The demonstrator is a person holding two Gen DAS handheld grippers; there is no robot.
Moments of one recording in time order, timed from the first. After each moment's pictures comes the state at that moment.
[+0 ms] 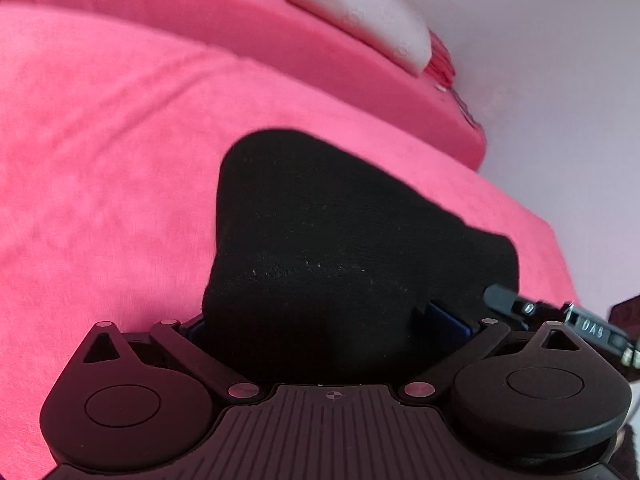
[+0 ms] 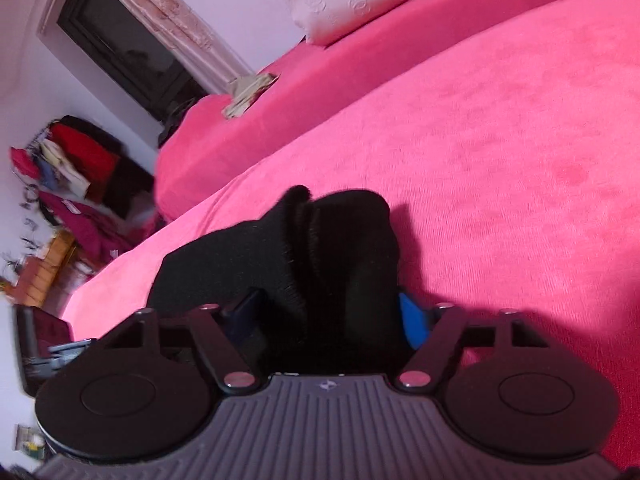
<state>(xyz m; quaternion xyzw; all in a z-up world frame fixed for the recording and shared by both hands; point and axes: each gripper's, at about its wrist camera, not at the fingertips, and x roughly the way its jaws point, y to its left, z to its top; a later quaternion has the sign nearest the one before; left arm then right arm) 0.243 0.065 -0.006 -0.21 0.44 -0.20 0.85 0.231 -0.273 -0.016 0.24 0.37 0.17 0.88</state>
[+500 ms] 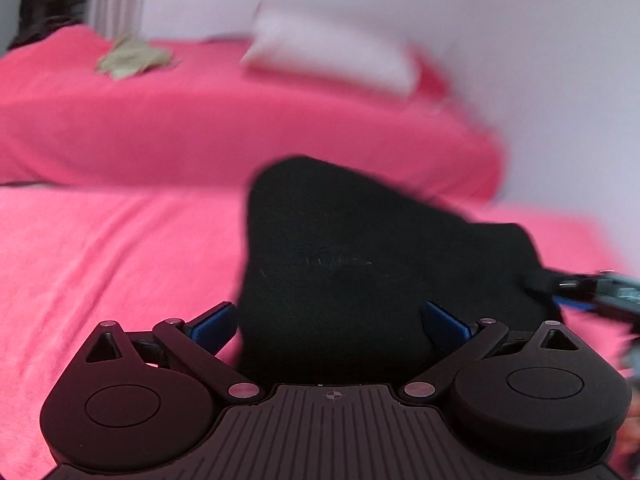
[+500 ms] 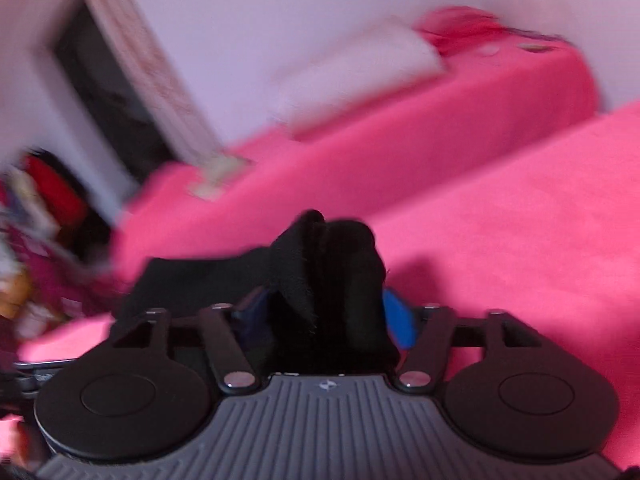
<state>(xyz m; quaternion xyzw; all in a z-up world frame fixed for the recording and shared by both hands) 0.331 -0.023 0.020 -0.04 0.40 -0.14 0.90 0.310 -0.309 0.010 0.18 0.34 0.05 0.92</state>
